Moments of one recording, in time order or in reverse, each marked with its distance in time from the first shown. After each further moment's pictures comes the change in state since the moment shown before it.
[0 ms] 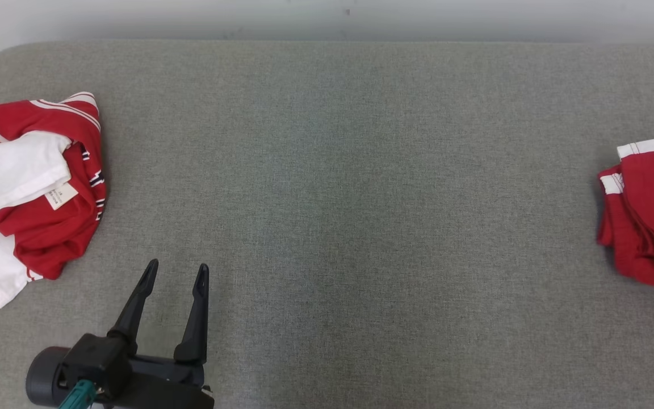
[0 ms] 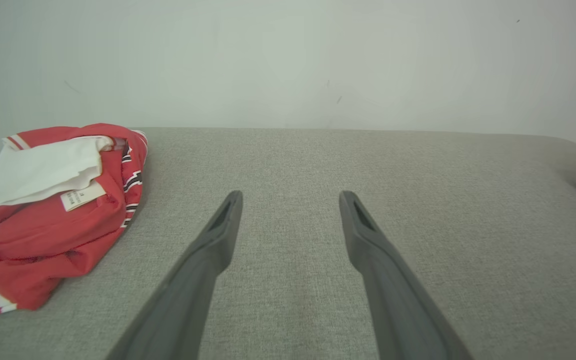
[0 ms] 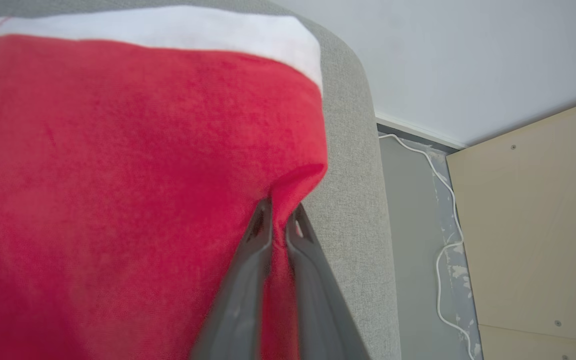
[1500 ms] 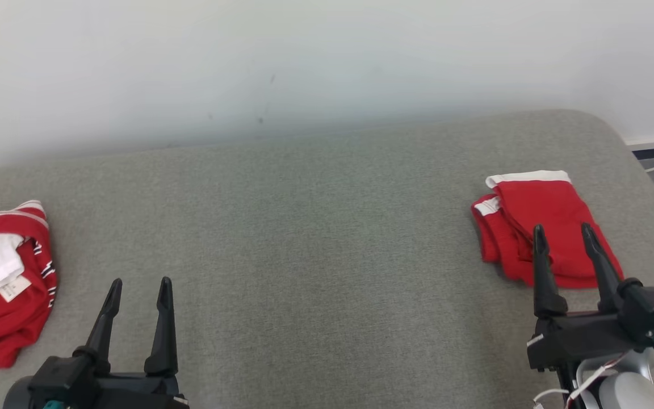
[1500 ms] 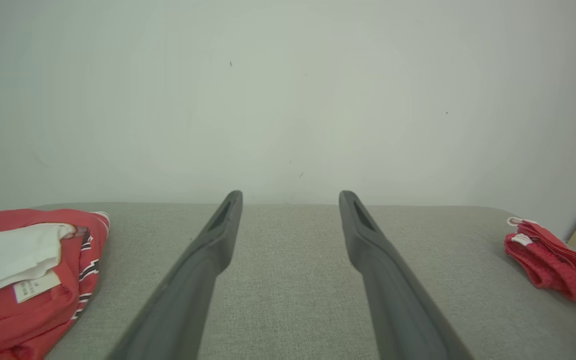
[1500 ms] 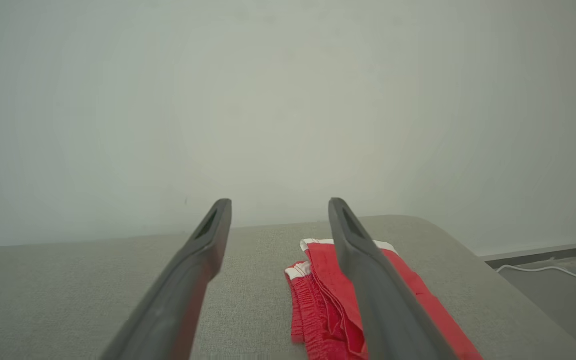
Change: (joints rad) left arm 0.029 -0.013 0.075 0.070 -0.048 0.003 -0.082; right arm 0.302 0.511 0.094 -0.342 0.047 -0.132 -0.690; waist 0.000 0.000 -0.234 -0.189
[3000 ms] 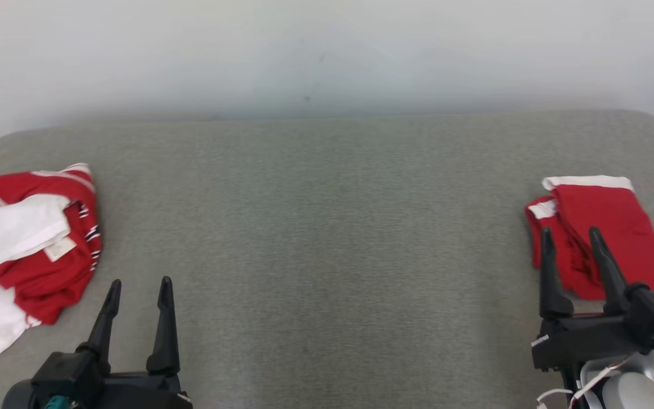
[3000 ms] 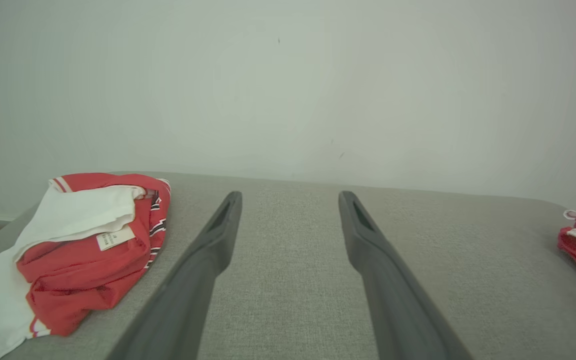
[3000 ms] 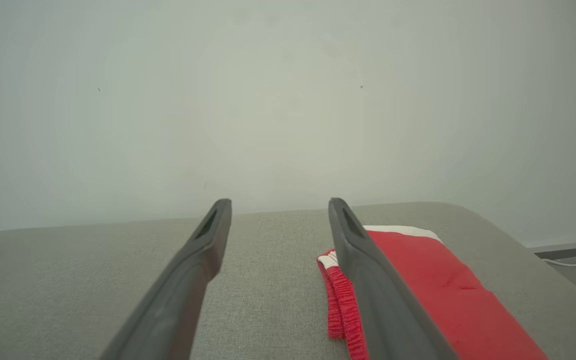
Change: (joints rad) left arm 0.023 -0.041 0.023 -0.058 0.056 0.034 0.089; right arm 0.021 -0.004 -0.022 0.013 0.015 0.001 -0.030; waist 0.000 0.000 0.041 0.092
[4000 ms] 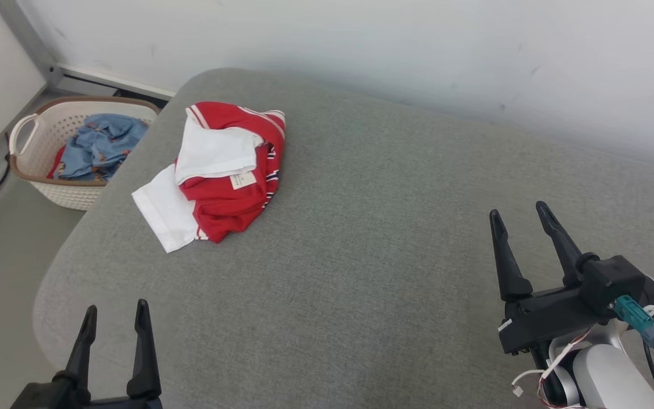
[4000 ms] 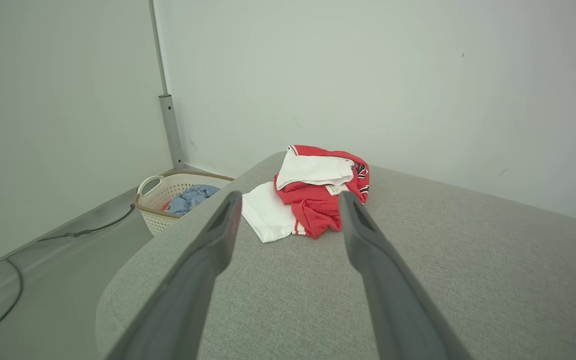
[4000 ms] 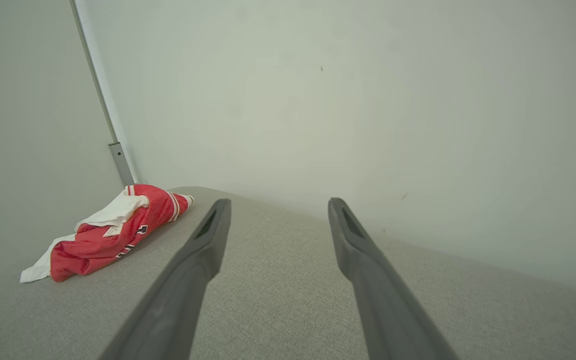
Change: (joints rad) left arm 0.097 -0.019 0.074 -0.062 0.021 0.008 0.000; right arm -0.130 -0.009 0.116 0.069 -0.035 0.065 0.041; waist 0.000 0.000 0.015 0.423
